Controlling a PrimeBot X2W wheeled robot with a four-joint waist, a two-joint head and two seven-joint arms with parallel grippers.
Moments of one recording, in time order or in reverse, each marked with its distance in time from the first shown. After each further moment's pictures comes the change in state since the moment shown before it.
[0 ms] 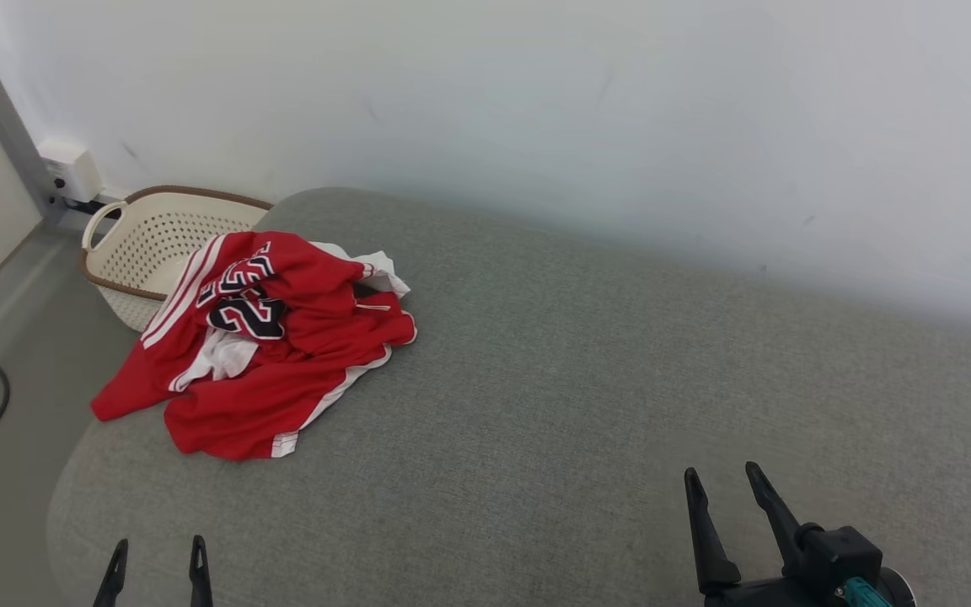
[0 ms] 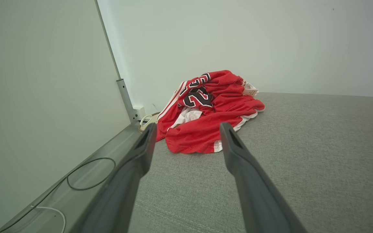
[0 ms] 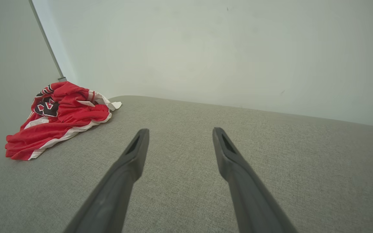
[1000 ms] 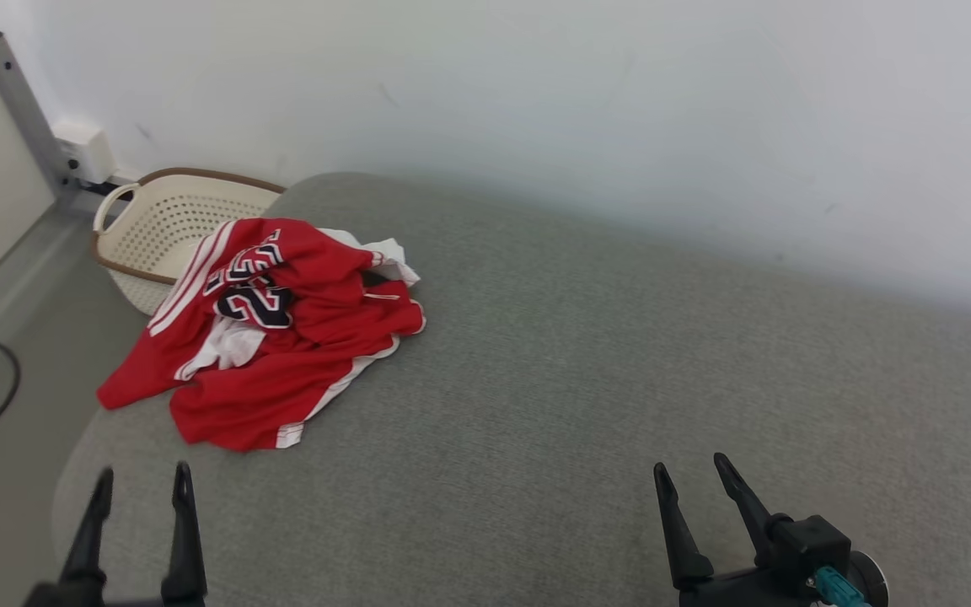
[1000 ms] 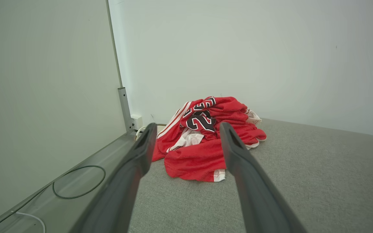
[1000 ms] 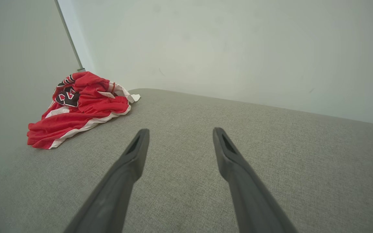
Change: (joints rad) left arm -0.075 -0.030 0.045 -0.012 -0.073 -0.062 0.000; right arm -0.021 0.000 0.052 0.022 -0.003 0.000 0.000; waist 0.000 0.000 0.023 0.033
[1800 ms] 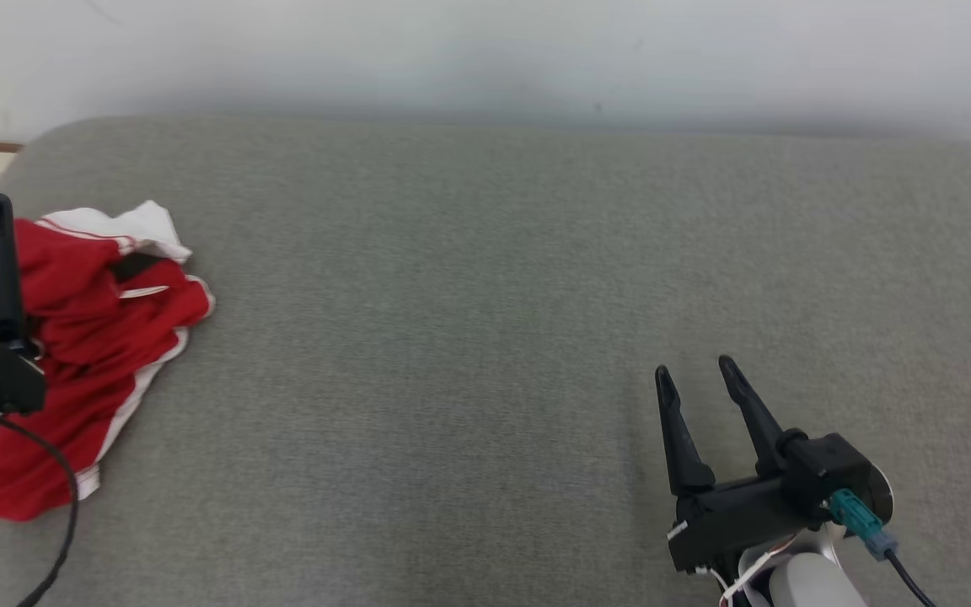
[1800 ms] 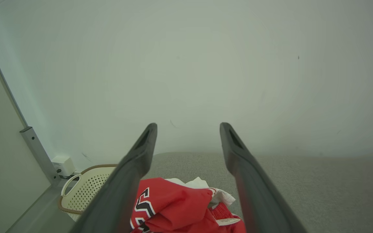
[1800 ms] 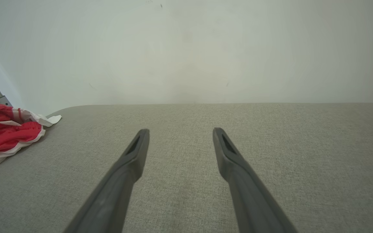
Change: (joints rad) left arm -0.626 0.219 0.070 0.340 -0.148 -0.213 0.158; right arm -0.135 0.000 0.003 -0.049 0.011 0.000 0.000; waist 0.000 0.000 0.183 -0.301
